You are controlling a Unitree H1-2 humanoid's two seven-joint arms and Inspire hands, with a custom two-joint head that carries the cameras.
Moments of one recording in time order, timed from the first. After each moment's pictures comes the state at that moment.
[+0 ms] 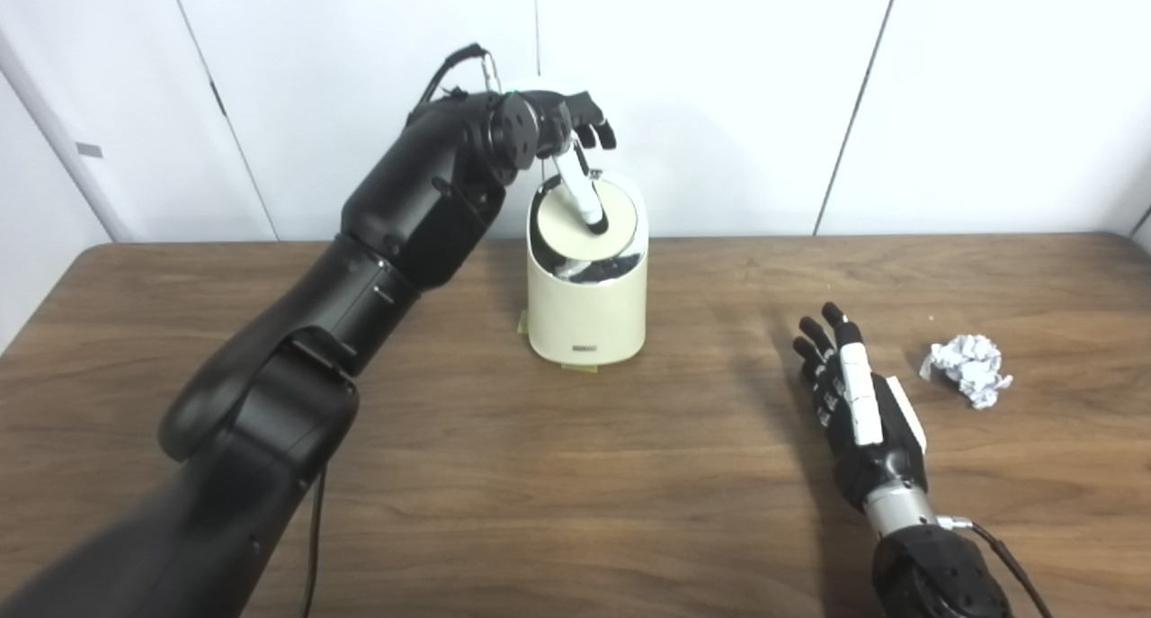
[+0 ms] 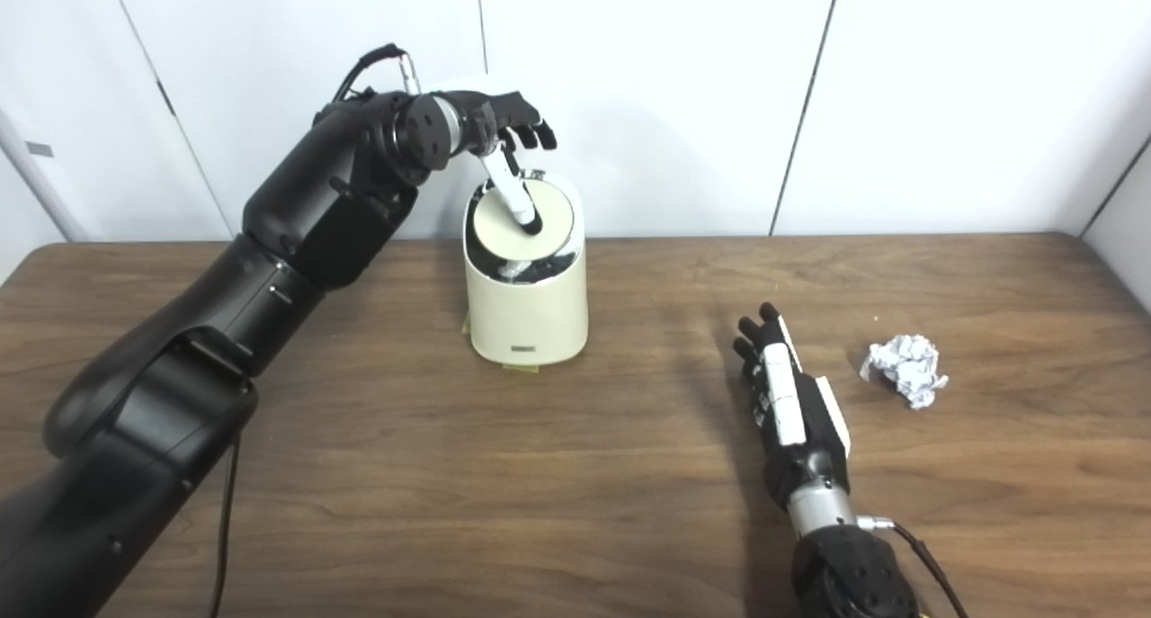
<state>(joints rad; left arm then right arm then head) -1.16 0.22 -0.50 0.50 0.72 0.46 -0.67 -0.08 -0.03 -0.07 -0.12 0.15 0.24 0.00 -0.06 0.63</state>
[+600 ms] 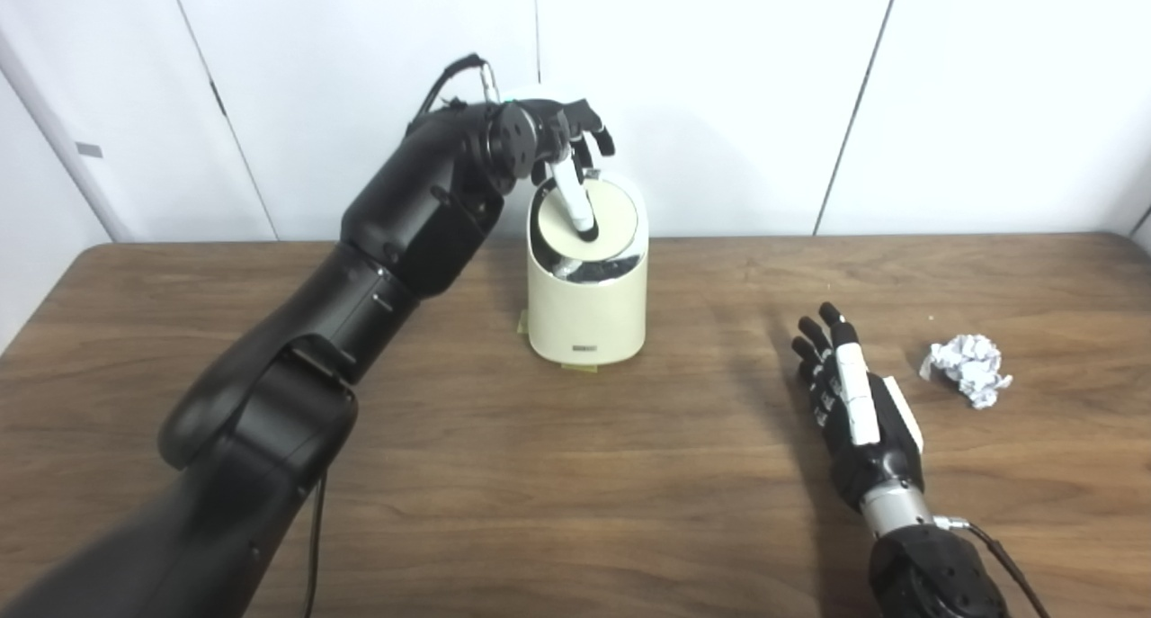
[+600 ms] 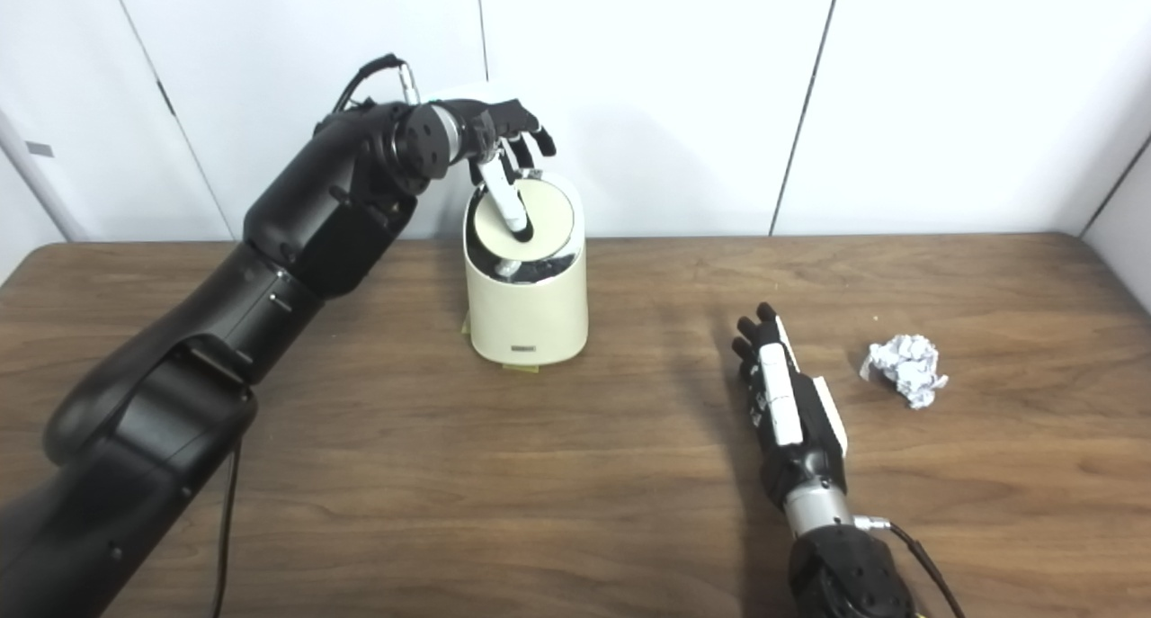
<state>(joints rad) -1.14 0.22 -0.51 0.51 0.73 0.45 -0.63 -0.08 -0.02 -0.07 -0.13 0.15 0.24 0.00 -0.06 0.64</state>
